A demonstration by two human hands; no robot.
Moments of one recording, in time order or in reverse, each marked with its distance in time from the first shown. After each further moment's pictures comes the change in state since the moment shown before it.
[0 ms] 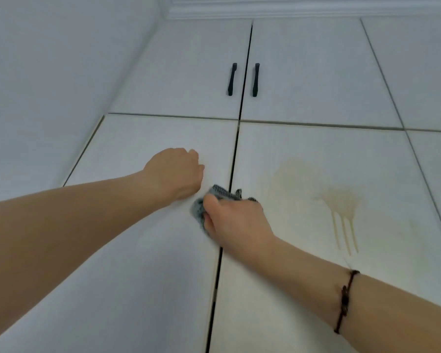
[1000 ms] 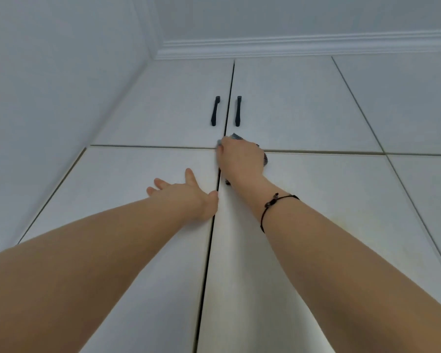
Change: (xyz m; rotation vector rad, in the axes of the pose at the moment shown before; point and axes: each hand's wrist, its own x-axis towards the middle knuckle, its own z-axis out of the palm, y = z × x) left_hand 0.059 0.053 0.013 -0.222 -0.355 -0.431; right_hand 0.150 0.101 0.002 -0.269 0.139 0.339
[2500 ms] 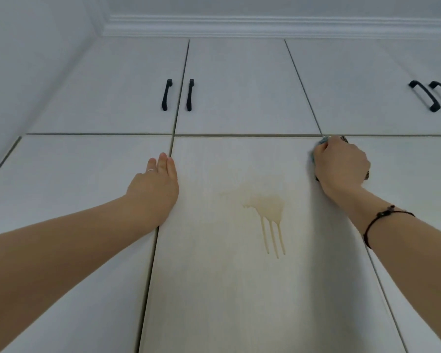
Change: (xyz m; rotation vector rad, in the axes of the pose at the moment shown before) left_hand -0.048 0.024 0.013 0.621 0.395 0.480; right_hand -0.079 0.258 -0.088 -0.153 0.072 0.605
